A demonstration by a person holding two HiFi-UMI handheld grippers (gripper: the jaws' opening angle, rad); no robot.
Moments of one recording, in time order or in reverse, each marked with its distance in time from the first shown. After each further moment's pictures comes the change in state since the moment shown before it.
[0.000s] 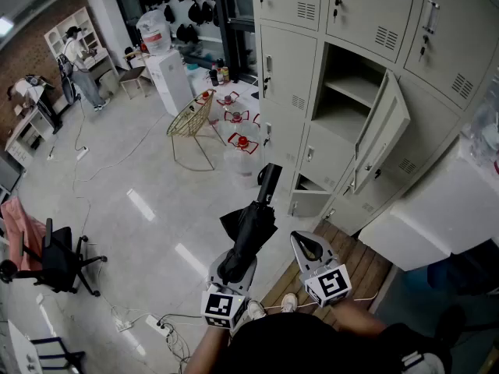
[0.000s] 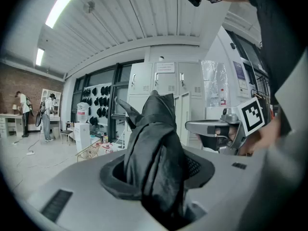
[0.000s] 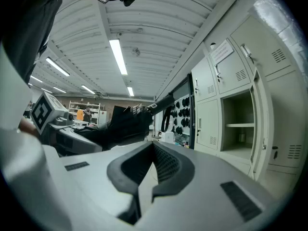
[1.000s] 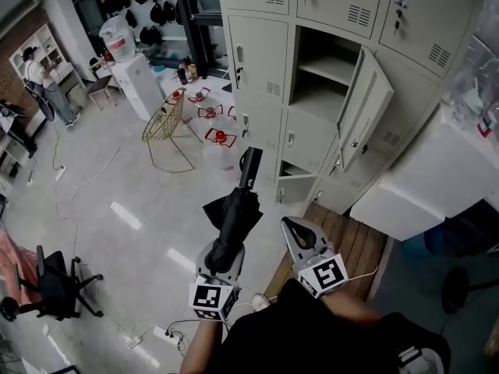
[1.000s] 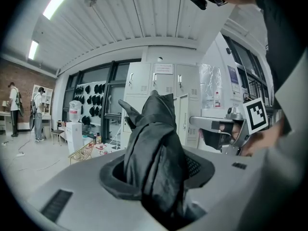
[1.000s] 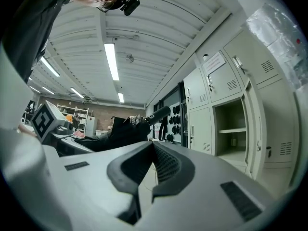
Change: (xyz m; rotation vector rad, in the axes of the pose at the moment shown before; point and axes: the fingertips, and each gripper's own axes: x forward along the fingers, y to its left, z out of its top) left arm 0.003 0.042 0.008 0.006 -0.007 -0.091; right arm 0.017 0.016 0.028 0.010 -0.099 -0.133
